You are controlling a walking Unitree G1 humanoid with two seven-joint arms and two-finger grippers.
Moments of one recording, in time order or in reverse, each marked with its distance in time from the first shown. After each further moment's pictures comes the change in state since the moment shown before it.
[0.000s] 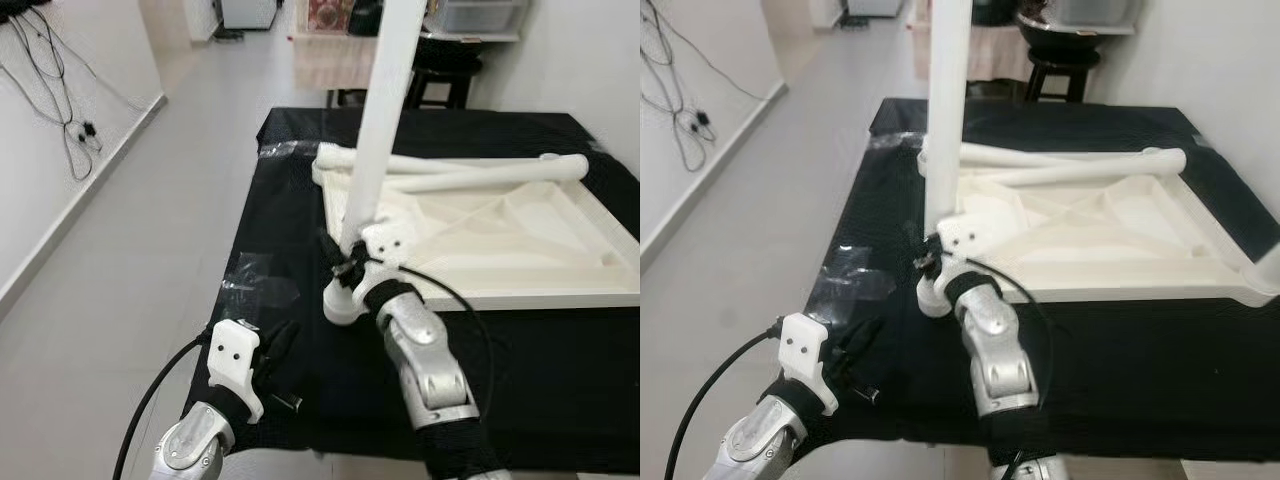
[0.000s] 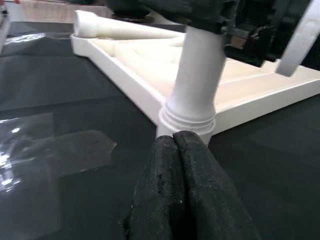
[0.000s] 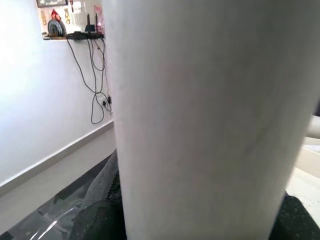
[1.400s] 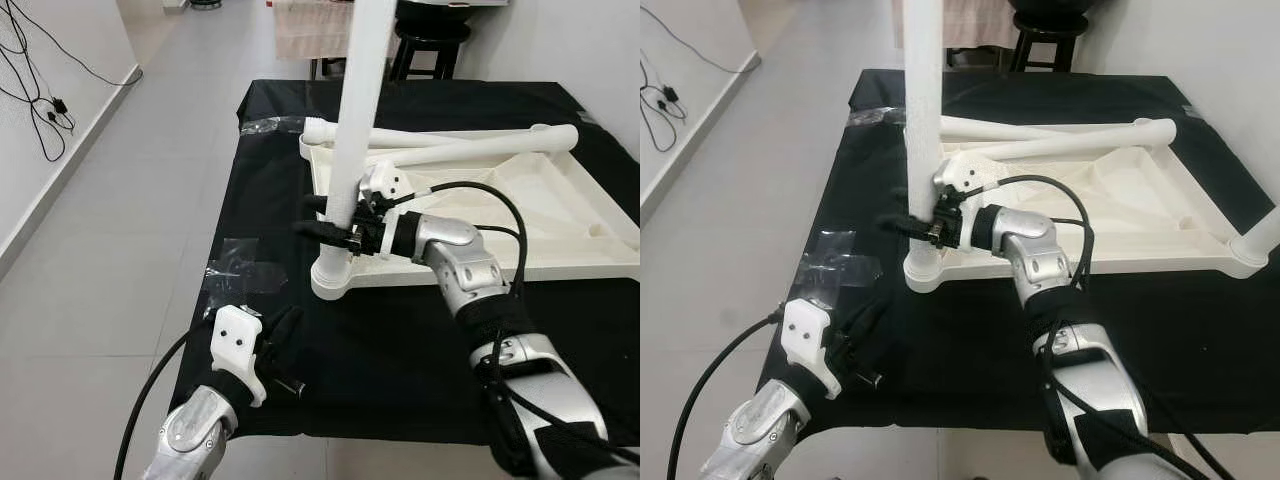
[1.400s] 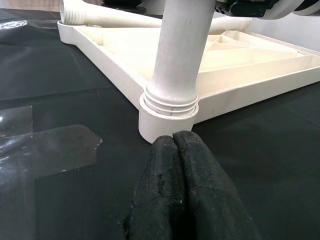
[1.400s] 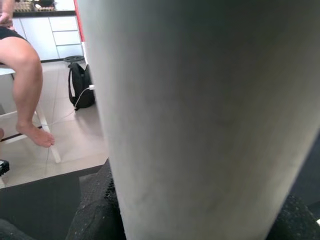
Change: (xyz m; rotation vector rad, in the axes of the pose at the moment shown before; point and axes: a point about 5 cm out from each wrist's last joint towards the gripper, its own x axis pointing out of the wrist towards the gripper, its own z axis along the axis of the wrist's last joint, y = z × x) left arm 0.004 -0.002 0.001 -0.004 -0.010 -0.010; right arm 0.032 -0.050 0.040 -0.047 0.048 0.751
